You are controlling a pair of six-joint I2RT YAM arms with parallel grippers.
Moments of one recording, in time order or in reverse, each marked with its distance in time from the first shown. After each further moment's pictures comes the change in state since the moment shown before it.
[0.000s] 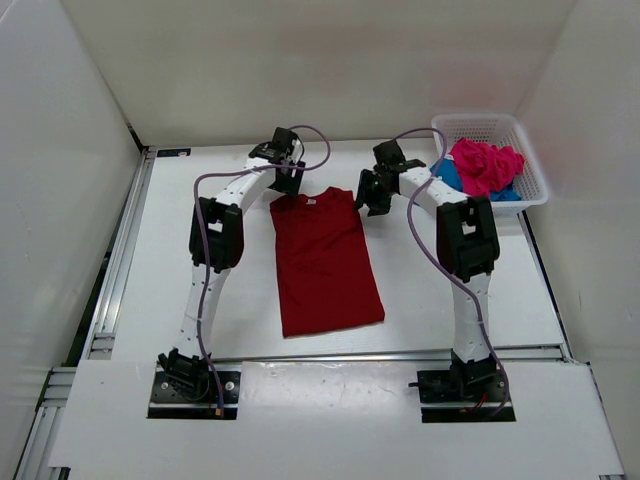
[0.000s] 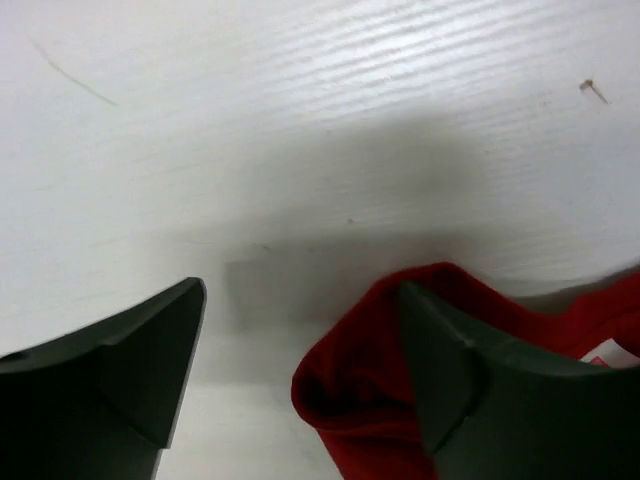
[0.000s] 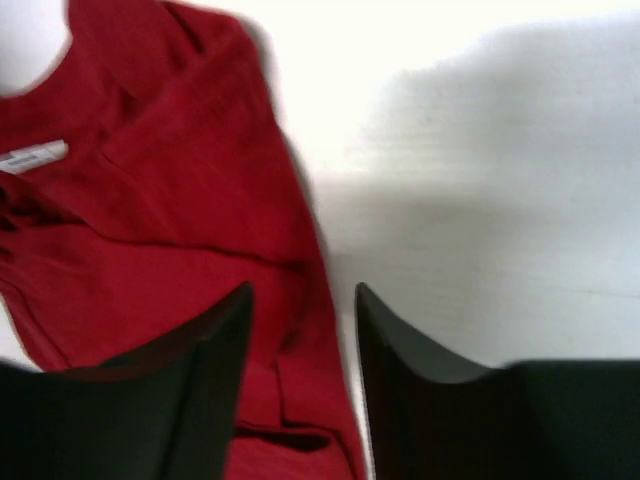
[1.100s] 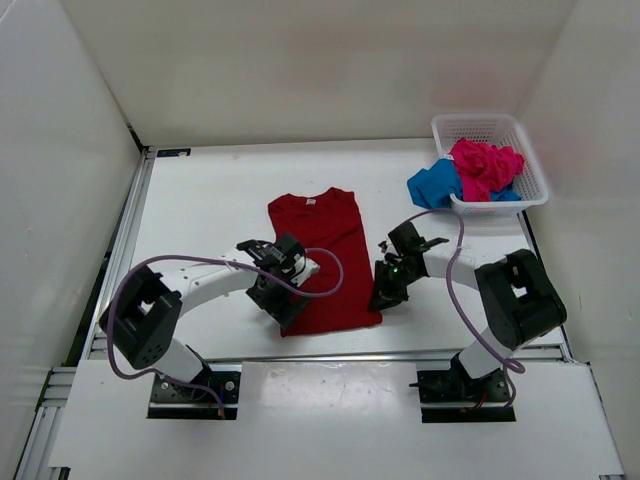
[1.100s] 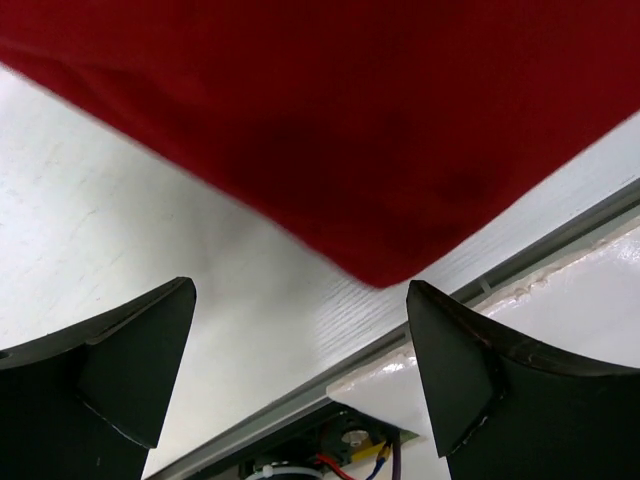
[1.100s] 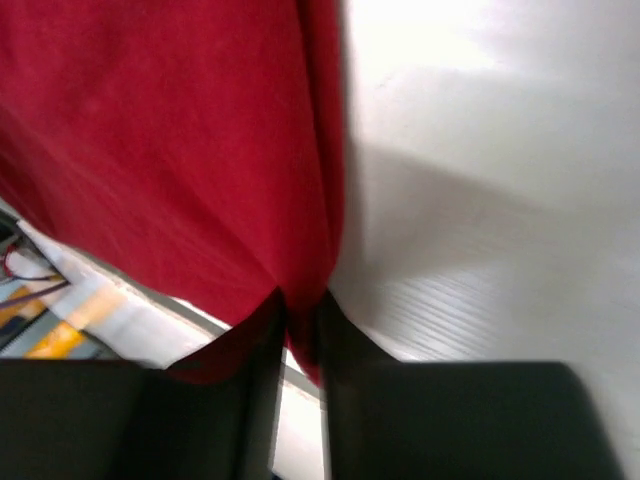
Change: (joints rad) left arm -0.399 -0.982 -1.309 -0.073 0.343 -0.002; right arm 0.107 -0.607 -0.981 0.106 -0.303 -0.017
